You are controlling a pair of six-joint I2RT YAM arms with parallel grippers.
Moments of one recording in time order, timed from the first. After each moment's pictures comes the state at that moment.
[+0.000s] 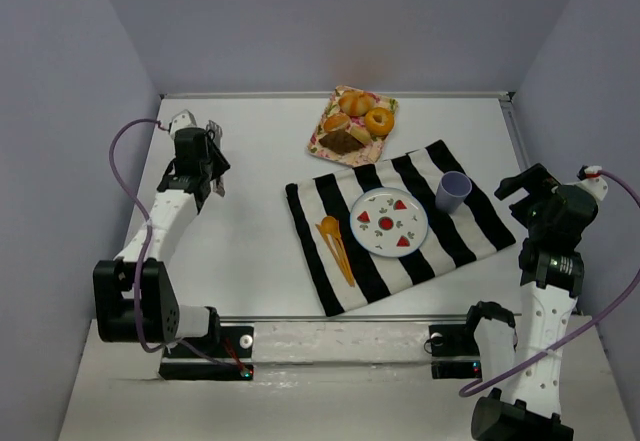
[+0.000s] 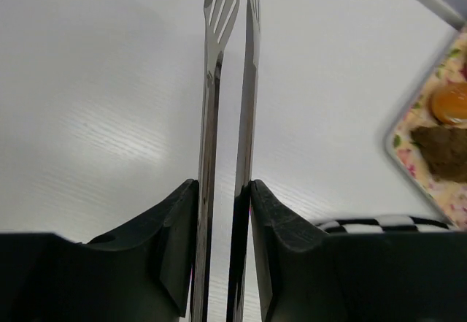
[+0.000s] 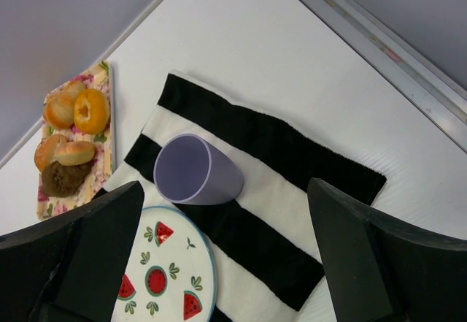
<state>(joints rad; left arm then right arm) -0.05 1.37 0.94 -0.17 -0.20 -0.51 -0.37 0.62 0.80 -0.52 -0.02 0.50</state>
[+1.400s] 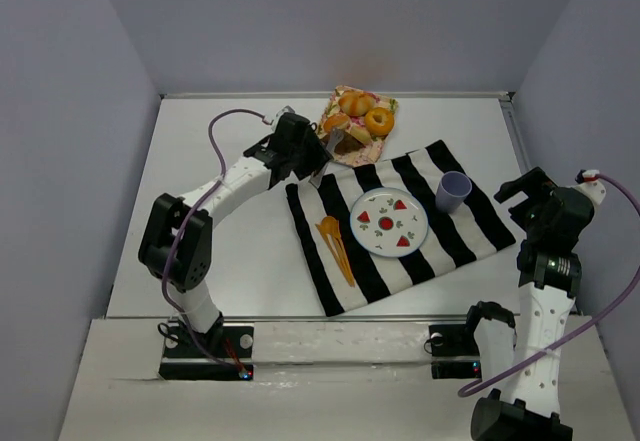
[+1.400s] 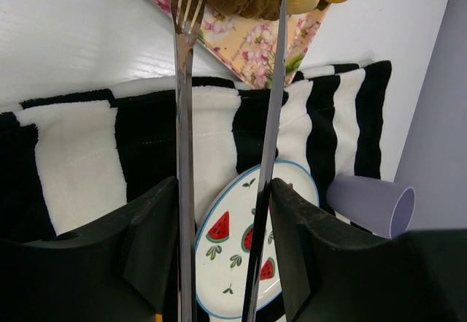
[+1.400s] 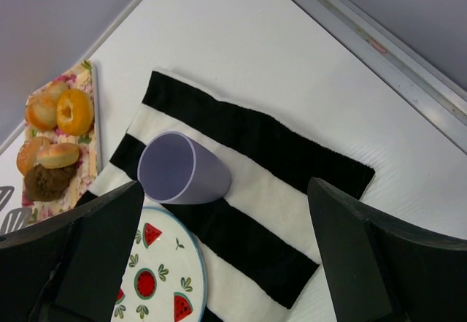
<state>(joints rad) -0.54 1.71 1.30 -0.27 -0.03 -0.99 -0.37 0.62 0.77 -0.51 0.04 0.50</state>
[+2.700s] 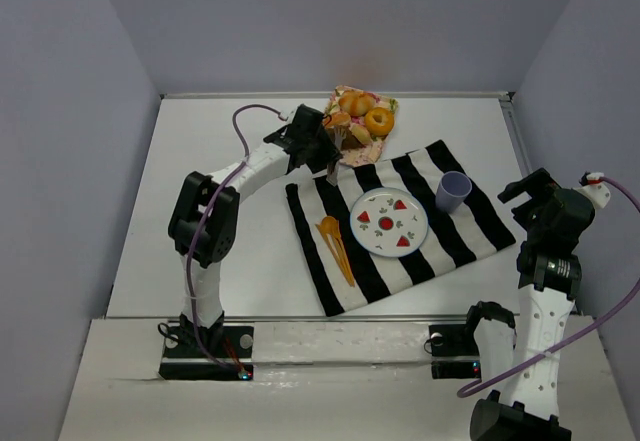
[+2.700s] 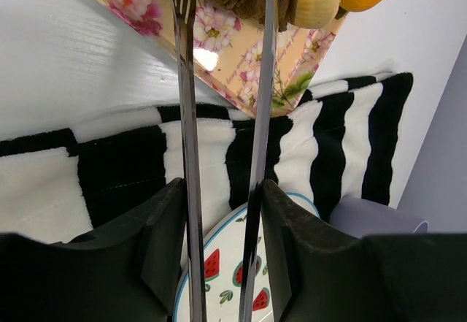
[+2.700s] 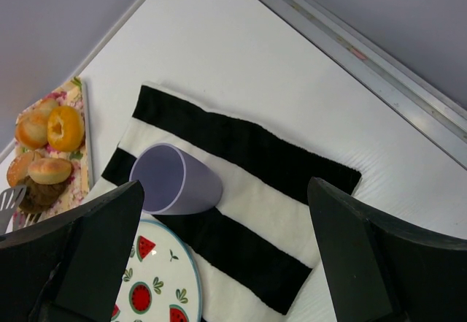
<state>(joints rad) -0.54 1.96 1.51 -0.32 0.02 -1.01 -0.37 0.60 0.77 -0.51 0.10 0.51</state>
